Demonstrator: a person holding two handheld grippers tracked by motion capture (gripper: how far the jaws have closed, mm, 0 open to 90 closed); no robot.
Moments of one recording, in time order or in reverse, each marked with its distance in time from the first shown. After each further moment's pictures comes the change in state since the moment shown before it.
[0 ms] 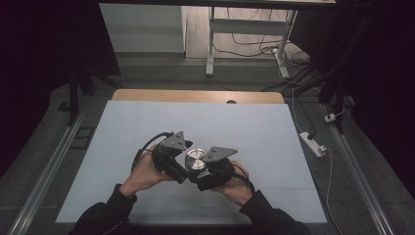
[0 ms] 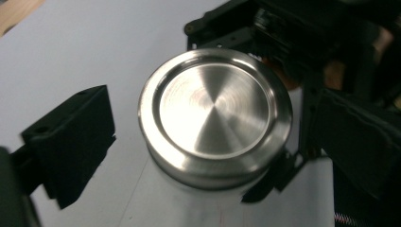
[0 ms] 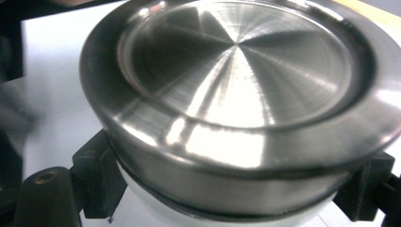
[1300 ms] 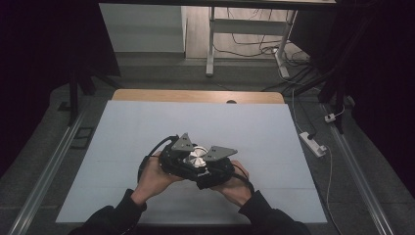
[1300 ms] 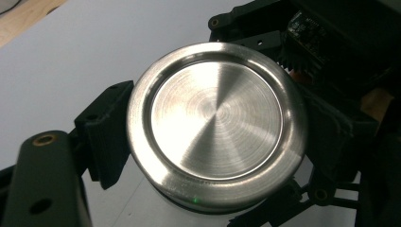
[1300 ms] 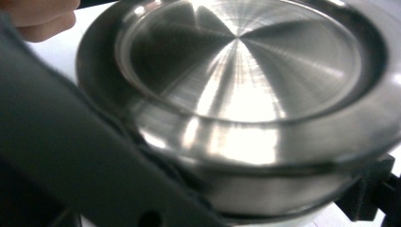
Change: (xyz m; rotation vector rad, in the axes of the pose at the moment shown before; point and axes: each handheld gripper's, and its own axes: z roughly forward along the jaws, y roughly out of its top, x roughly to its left) left arm -0.019 0.011 0.021 0.021 0.192 -0.144; right arm 0.001 0.002 0.000 -0.003 -0.058 0.006
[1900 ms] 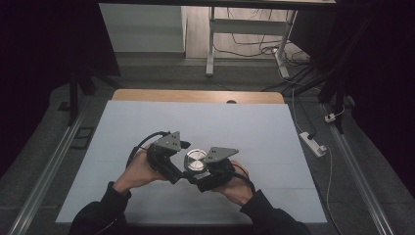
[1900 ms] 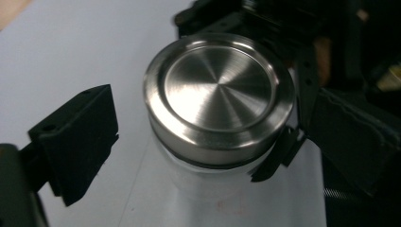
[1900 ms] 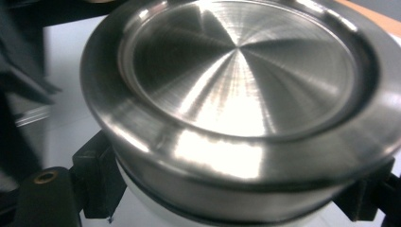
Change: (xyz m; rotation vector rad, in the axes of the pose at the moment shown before) left arm 0.028 -0.012 -0.026 -0.012 -0.246 0.215; right arm 0.001 0.001 -0.004 -0.019 0.102 -0.024
